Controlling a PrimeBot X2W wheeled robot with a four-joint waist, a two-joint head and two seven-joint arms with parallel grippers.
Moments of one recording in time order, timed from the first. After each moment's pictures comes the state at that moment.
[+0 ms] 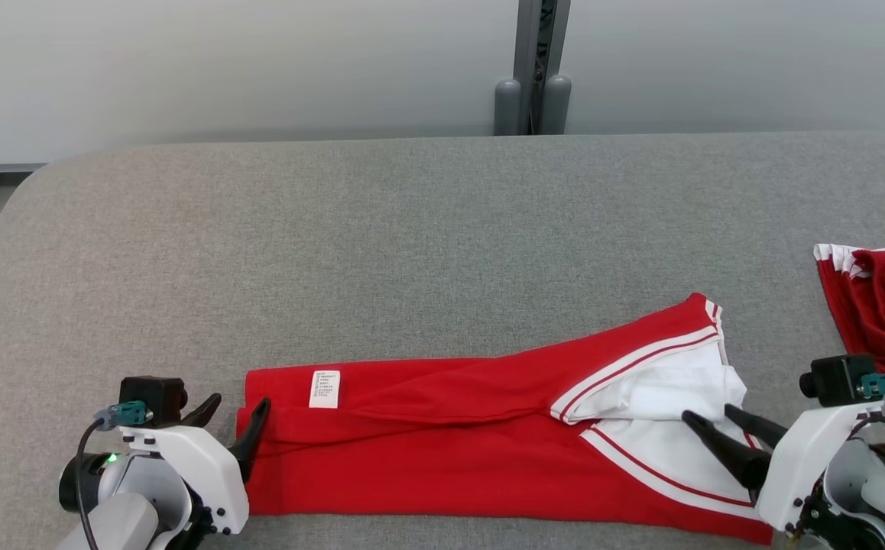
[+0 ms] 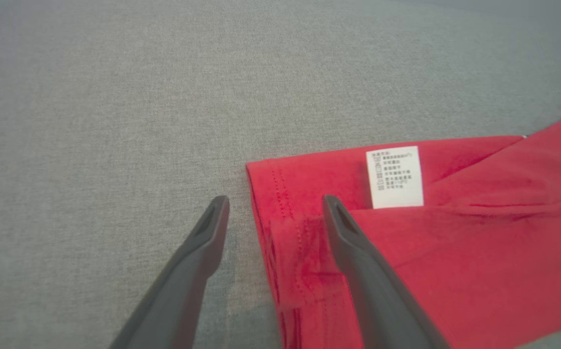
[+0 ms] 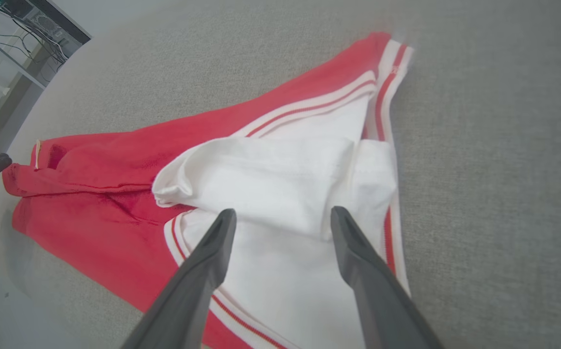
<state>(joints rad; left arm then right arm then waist) -0.37 0.40 -0.67 0.59 -0.83 -0.01 -0.01 -0.62 -0.70 1.28 0.42 1.46 0.13 -0.14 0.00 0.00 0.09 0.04</state>
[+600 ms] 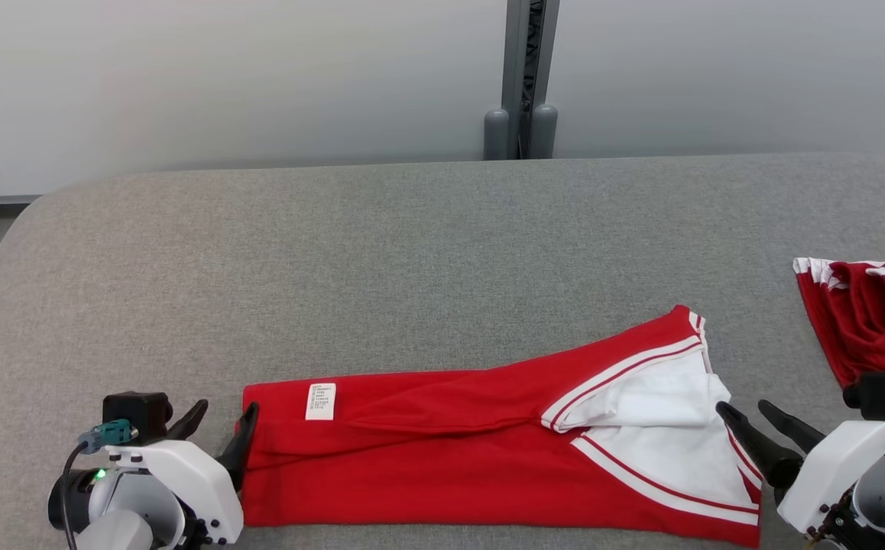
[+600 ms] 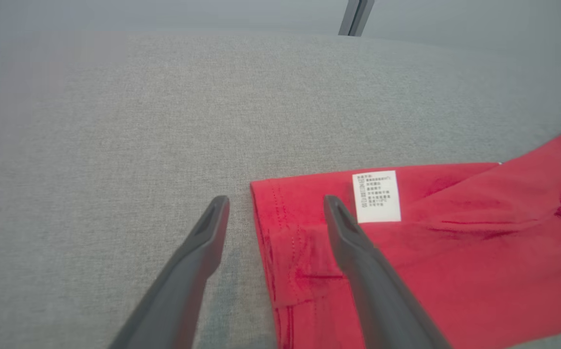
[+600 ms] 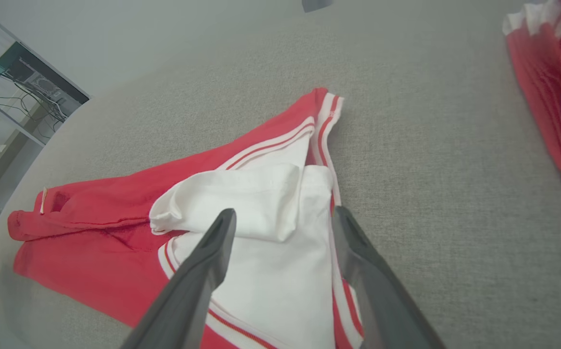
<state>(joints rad) -0.31 0.42 -0.65 0.53 -0.86 0.03 -0.05 -0.55 -0.72 1.21 0.42 1.49 0.13 -0.23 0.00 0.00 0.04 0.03</state>
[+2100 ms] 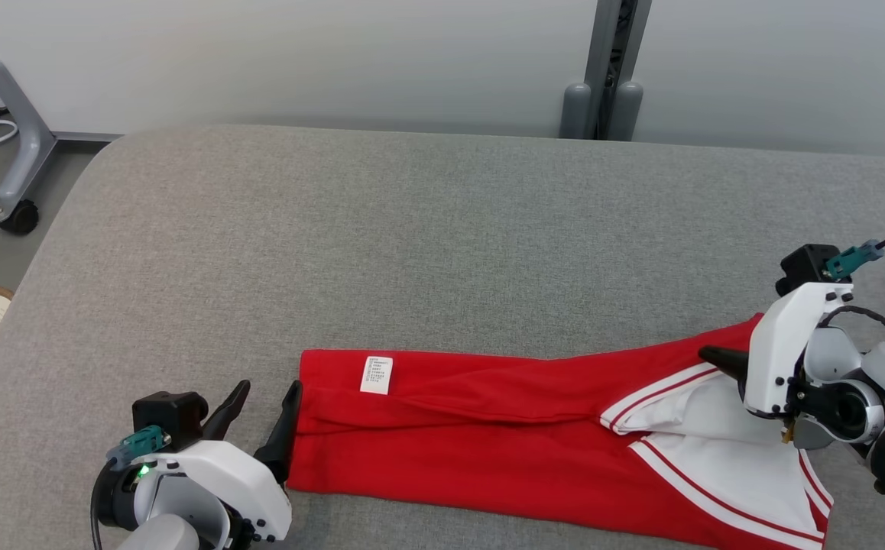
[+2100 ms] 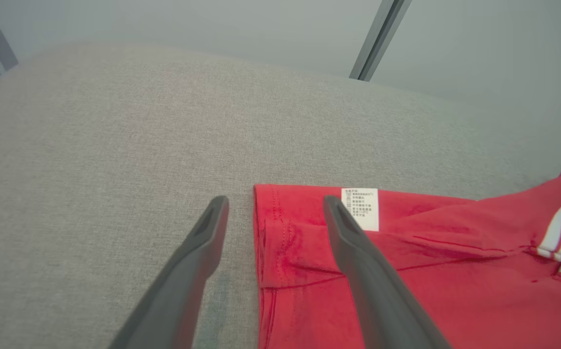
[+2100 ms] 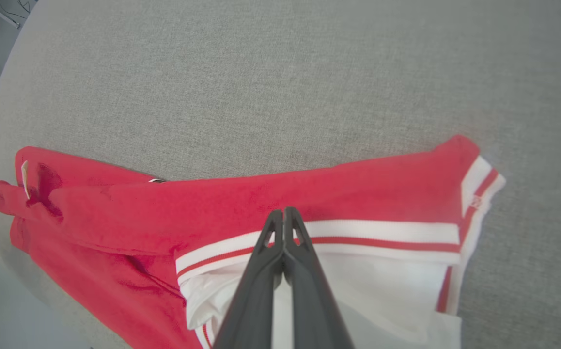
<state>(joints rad) -0.25 0.38 -0.64 0.32 -0.86 0.14 -0.12 -0.79 -0.54 1.06 0.68 1.38 0.13 0.37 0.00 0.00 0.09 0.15</state>
